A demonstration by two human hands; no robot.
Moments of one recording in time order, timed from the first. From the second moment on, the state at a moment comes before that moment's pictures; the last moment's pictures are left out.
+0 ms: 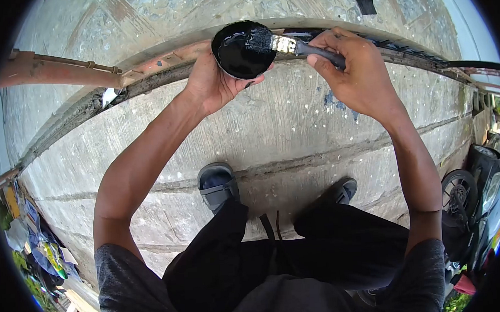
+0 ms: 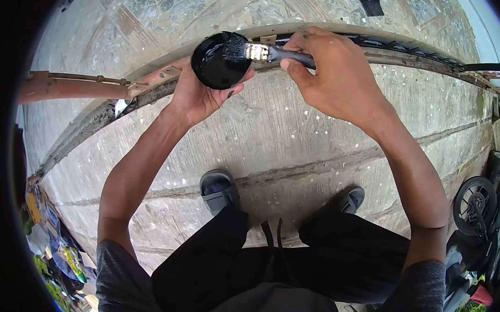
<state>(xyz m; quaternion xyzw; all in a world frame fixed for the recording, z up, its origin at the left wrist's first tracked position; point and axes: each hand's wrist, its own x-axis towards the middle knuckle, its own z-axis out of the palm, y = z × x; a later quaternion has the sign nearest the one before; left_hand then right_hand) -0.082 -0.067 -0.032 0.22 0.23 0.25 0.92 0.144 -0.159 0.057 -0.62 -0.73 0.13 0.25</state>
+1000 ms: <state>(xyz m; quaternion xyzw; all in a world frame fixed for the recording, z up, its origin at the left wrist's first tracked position) -0.131 -0.117 -0.108 0.02 0.32 0.22 0.92 0.123 0.032 0.046 -0.64 -0.70 0.19 -0.25</state>
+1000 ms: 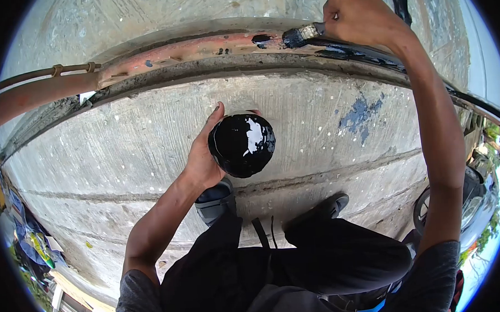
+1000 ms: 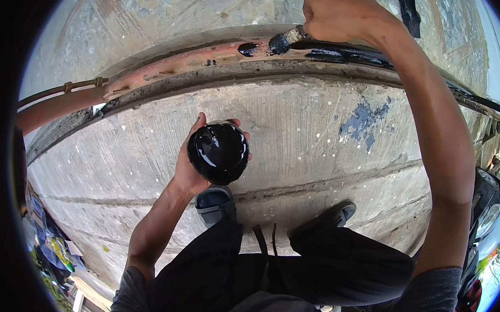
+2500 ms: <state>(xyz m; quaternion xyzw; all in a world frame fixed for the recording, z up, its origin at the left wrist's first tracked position) -0.116 -0.120 -0.109 -0.04 0.28 0.17 0.94 0.186 0.021 0.051 -0.69 -0.70 0.16 -0.07</state>
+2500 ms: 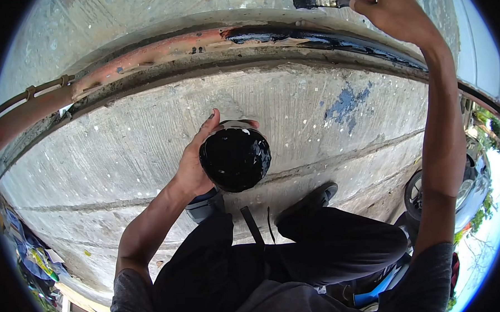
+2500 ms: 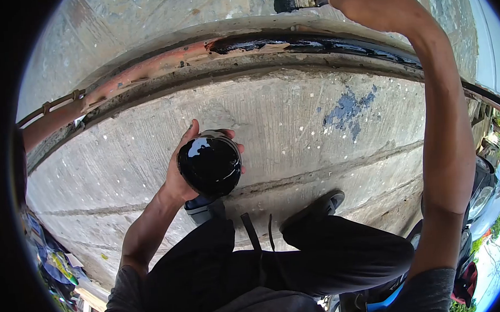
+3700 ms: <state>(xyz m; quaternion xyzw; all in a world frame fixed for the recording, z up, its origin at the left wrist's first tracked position) -0.109 -0.169 -0.051 -0.01 0.18 0.24 0.95 0.143 -0.152 -0.116 -0.70 -0.03 0.32 0.64</state>
